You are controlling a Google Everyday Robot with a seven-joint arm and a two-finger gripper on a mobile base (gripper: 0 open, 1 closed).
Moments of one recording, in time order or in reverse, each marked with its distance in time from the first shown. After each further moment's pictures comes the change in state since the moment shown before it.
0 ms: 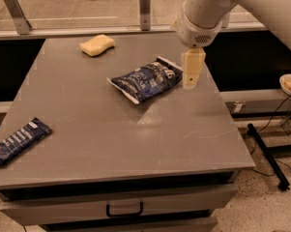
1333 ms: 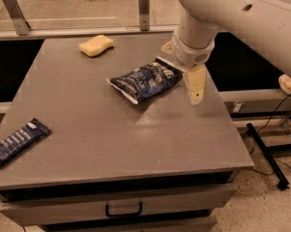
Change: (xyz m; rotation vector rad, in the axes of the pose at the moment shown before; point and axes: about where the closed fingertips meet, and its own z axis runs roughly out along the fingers) arm -0.003 0.032 0.039 -0.097 0.030 -0.260
